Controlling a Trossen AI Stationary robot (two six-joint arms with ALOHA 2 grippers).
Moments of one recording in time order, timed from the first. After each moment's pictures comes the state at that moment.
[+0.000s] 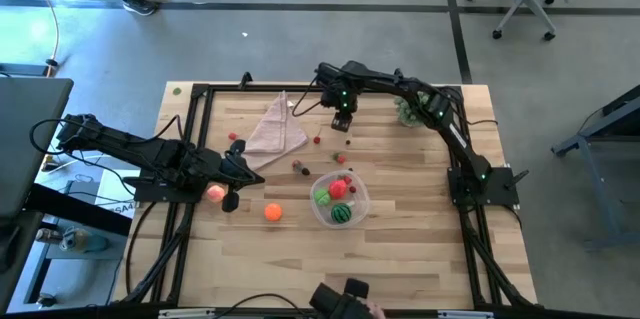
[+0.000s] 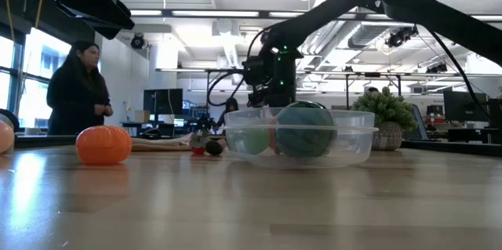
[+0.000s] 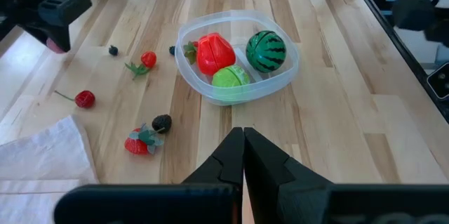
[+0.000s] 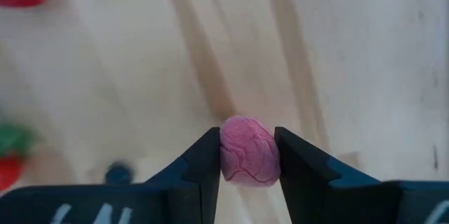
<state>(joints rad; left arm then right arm) -0.13 0.73 0.52 -0.35 -0.20 -0.16 -0.55 2.38 2.04 -1.22 -0.08 -0.26</state>
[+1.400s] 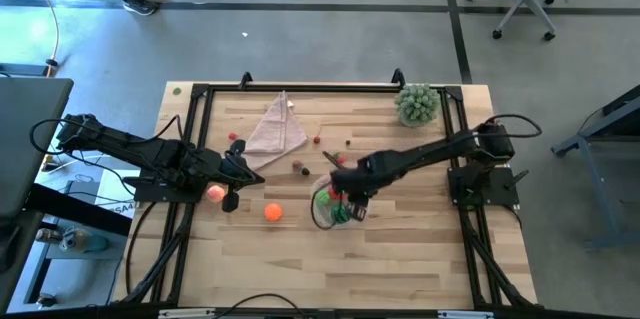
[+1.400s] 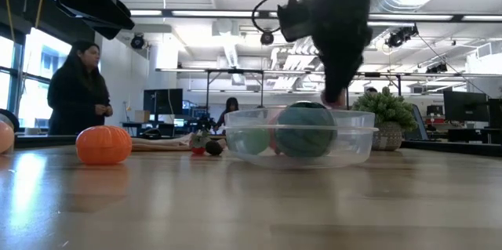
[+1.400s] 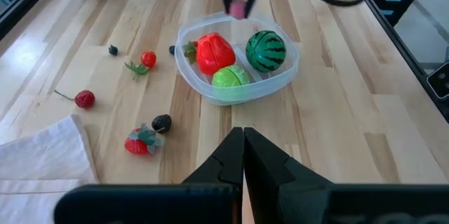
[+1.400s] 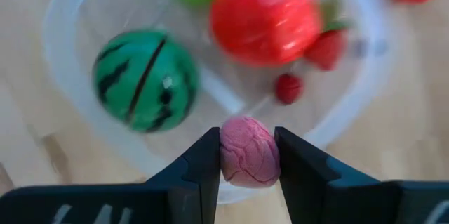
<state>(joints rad) -0.13 0.73 0.52 -0.35 -0.20 -0.16 0.16 1.81 1.35 -0.90 0.02 0.51</state>
